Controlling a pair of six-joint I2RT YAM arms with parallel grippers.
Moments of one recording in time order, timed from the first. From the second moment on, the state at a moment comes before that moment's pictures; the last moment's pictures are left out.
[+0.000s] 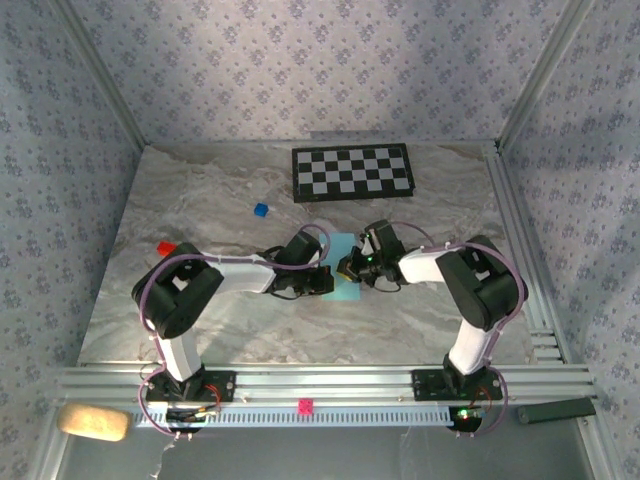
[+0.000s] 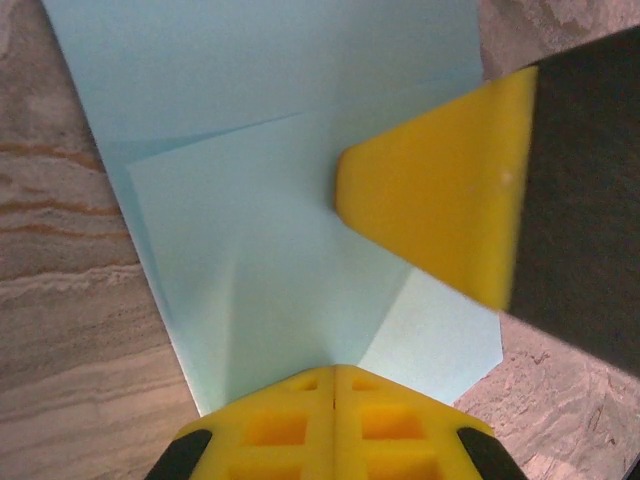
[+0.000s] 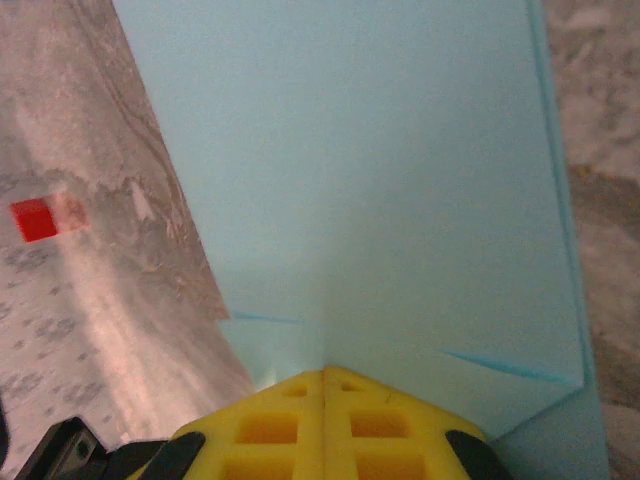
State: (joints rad) left arm -0.82 1.78 0.86 -0.03 0.32 -0.80; right arm 0.50 1.76 0.72 0.18 -0.53 1.01
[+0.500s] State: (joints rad) left arm -0.82 1.78 0.86 -0.03 0.32 -0.80; right arm 0.28 1.69 0.68 0.18 -0.54 0.99
